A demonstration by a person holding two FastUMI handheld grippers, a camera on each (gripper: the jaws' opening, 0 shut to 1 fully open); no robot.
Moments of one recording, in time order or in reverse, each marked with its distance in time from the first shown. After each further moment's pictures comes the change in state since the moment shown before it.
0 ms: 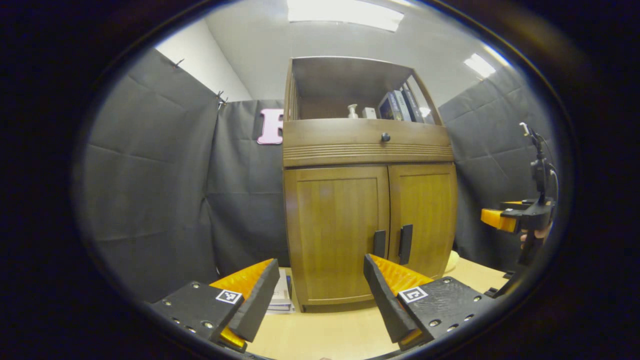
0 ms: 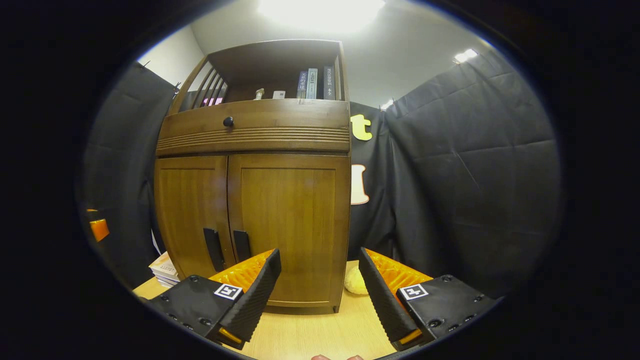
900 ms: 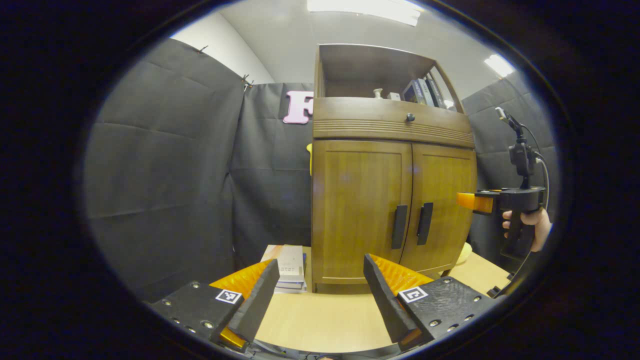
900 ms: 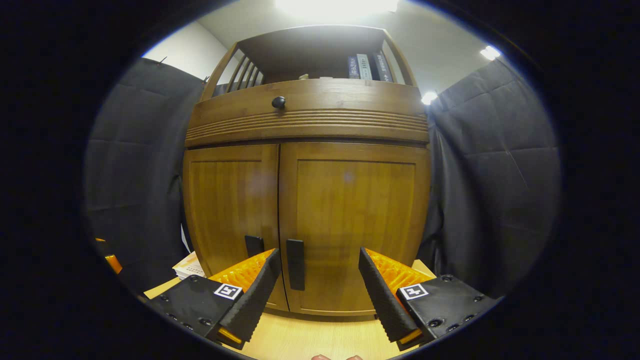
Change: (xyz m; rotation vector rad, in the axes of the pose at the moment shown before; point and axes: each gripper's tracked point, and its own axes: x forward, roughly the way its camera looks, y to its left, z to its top) left arm 0.001 0.012 -0.020 -0.060 0.117 0.133; right arm 0.069 0.112 -0.003 -0.041 0.026 0.222
